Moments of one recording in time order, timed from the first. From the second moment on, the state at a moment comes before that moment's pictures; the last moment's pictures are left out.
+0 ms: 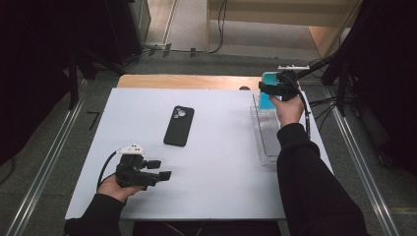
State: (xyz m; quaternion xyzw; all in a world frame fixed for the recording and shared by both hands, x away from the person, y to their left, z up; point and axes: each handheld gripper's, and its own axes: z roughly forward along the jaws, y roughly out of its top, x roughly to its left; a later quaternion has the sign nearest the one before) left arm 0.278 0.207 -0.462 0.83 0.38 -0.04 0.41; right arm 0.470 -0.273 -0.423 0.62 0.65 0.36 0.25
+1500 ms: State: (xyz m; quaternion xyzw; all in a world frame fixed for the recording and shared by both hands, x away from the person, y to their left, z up) left arm 0.278 0.206 -0.463 0.83 0.38 -0.04 0.41; right arm 0.481 -0.273 -0.441 0.63 0.65 0.37 0.23
